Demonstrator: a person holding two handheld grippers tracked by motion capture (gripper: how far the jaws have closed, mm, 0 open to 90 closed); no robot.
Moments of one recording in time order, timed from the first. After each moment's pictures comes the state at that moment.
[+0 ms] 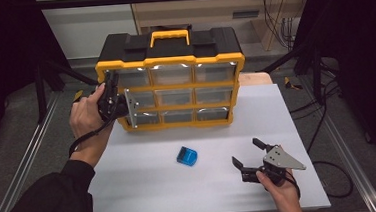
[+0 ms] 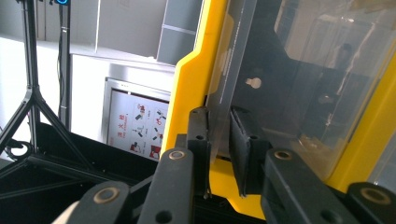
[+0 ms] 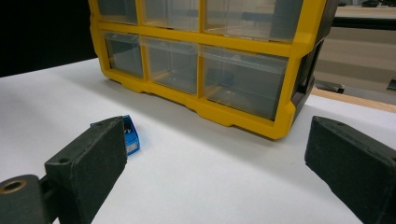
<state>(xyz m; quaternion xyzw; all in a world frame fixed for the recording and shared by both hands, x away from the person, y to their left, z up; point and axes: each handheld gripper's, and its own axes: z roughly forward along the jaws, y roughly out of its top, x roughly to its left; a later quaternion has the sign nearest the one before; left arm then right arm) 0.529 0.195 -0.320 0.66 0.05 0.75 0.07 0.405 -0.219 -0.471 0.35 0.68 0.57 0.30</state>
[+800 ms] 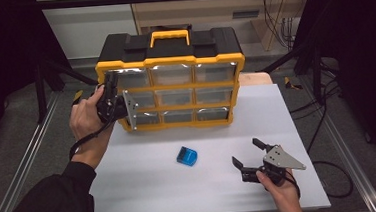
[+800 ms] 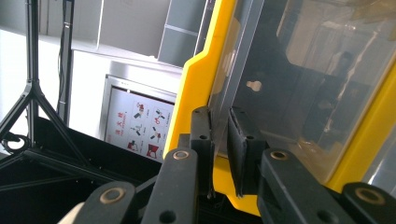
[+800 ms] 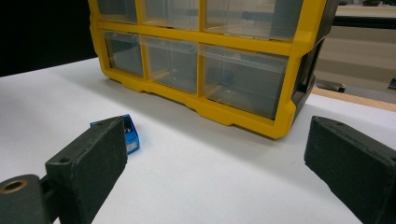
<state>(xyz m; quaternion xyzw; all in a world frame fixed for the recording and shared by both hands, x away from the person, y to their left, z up) 0.521 0.195 -0.320 0.65 0.06 0.75 0.09 0.406 -0.219 -0.472 0.36 0.68 0.57 0.29</state>
